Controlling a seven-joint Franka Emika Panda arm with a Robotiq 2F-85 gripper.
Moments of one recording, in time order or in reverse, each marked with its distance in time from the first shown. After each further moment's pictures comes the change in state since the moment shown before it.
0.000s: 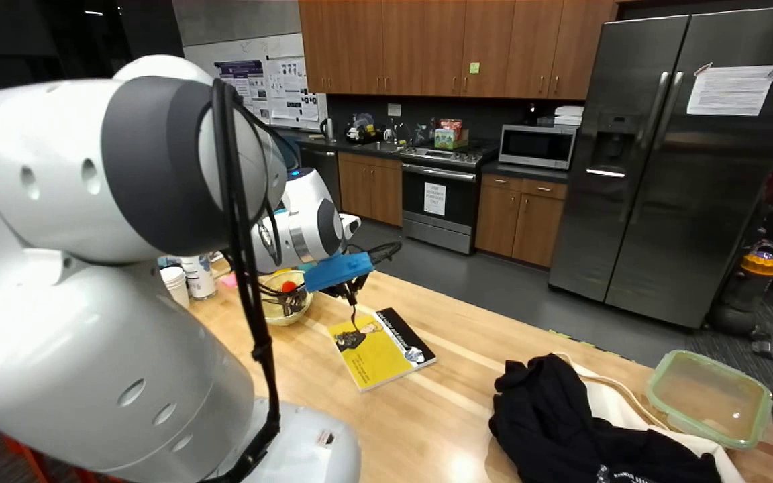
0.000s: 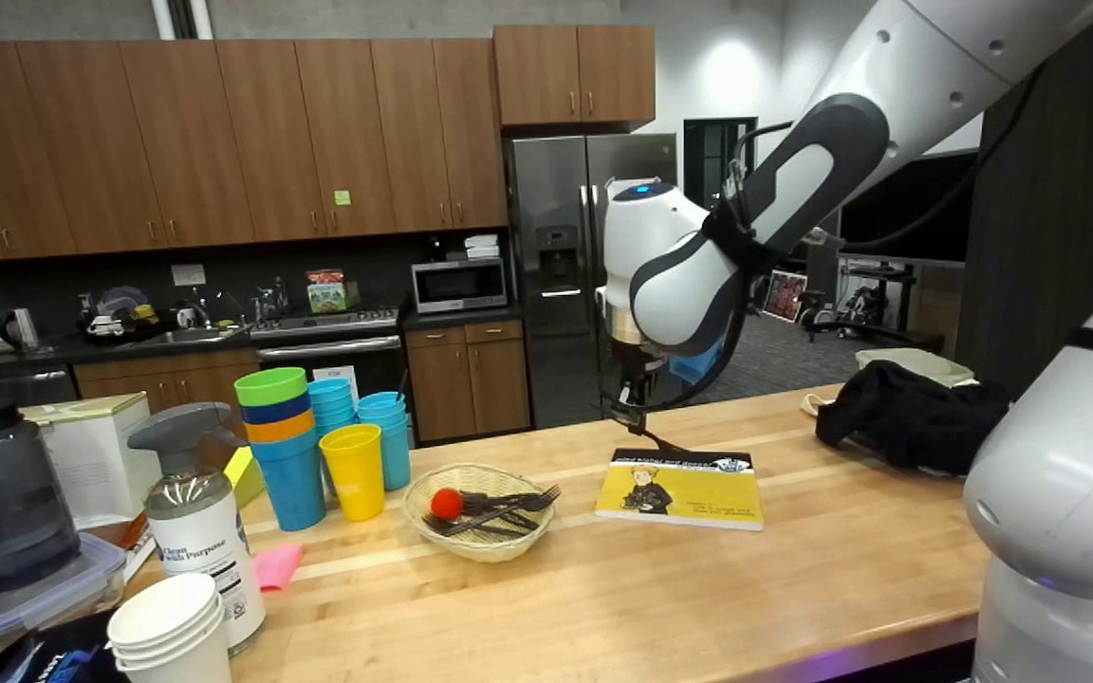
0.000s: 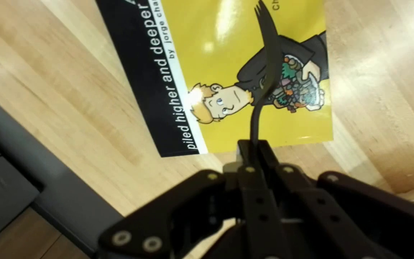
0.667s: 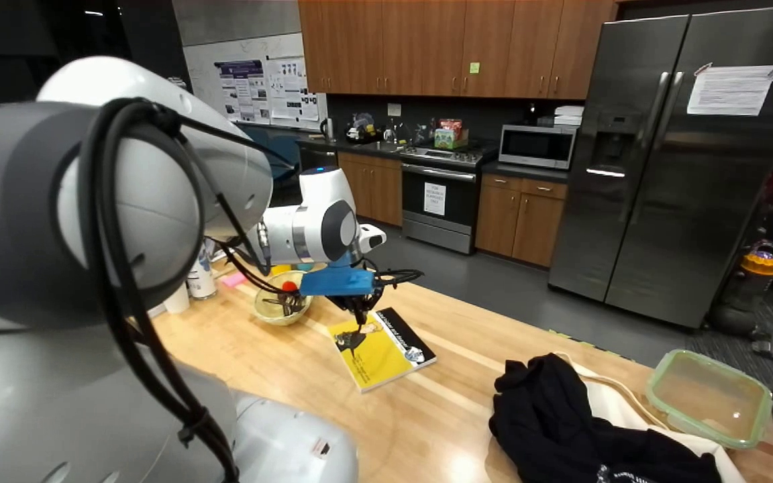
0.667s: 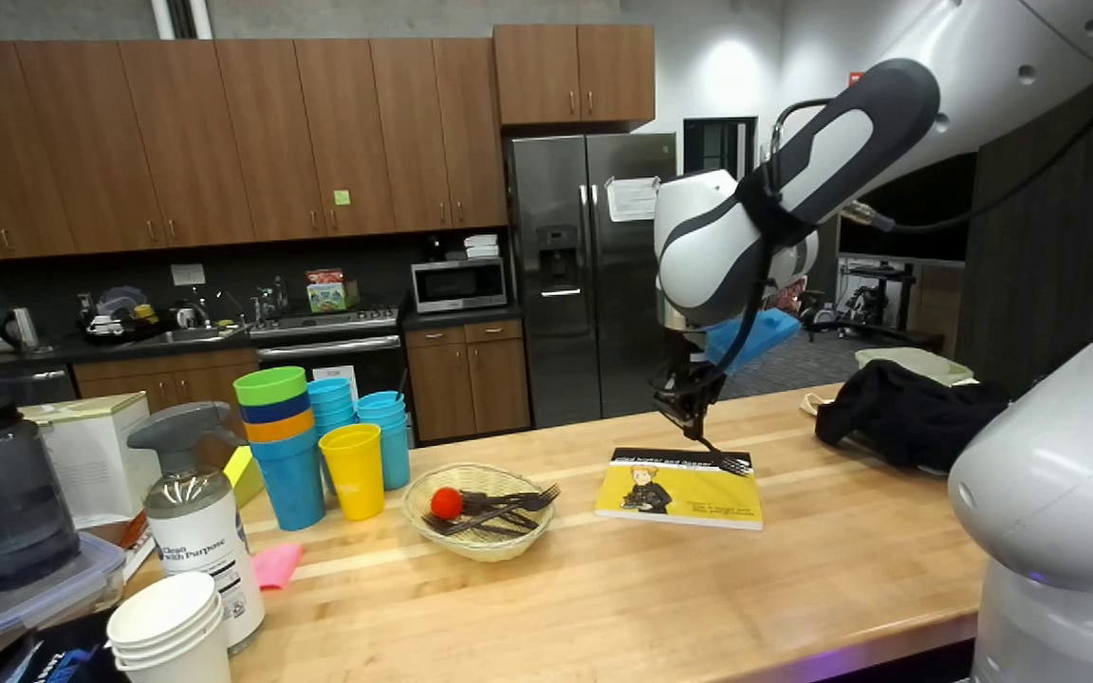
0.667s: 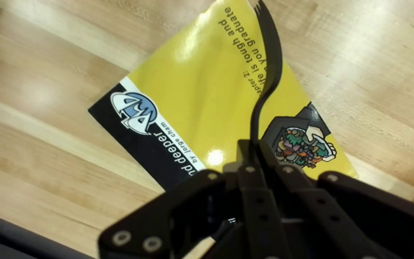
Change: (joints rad) arm -0.106 -0.161 0.005 -0.075 0.164 -0.209 0.147
